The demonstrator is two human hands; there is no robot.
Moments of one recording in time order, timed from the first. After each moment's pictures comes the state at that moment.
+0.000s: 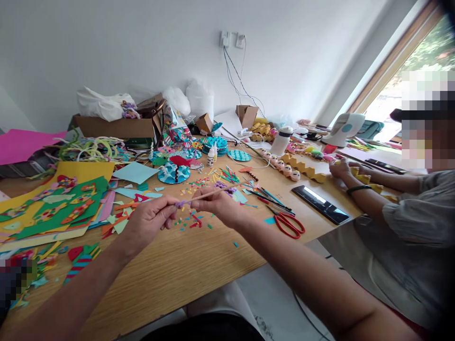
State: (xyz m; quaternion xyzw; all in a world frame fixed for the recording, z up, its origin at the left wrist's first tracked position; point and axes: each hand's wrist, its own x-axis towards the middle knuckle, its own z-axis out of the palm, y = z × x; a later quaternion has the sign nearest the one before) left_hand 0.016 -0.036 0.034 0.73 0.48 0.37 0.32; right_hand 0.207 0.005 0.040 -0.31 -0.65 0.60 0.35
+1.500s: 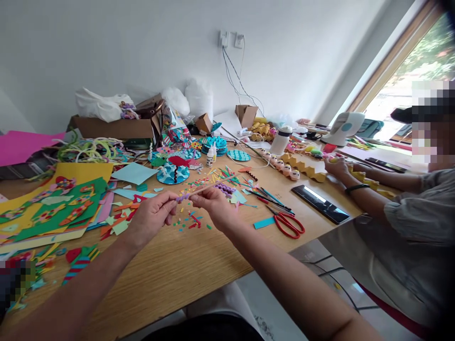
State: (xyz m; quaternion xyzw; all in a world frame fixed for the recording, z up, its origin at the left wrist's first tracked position) left_hand 0.026 -0.021 0.028 0.70 0.51 0.38 0.34; right_hand 0.191 0.009 0.020 -0.30 -0.55 0.61 0.49
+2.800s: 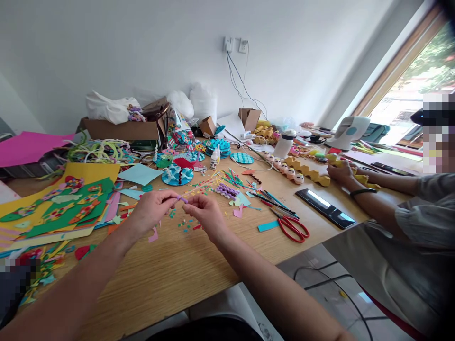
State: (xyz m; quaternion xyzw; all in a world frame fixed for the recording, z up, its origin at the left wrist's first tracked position) left_hand 0.007 -0.003 0.037 0.71 0.58 0.30 0.25; right_hand 0.163 -0.002 0.001 -0.39 -0.58 0.53 0.49
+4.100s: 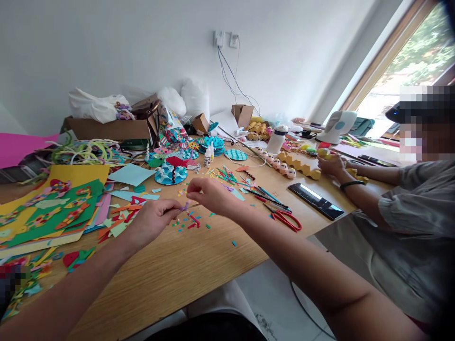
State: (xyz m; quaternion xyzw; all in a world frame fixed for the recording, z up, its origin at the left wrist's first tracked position) left_hand 0.022 -0.016 0.029 0.75 0.50 0.31 0.31; right_hand 0.202 0.019 0.062 -0.42 -0.83 0.23 0.28
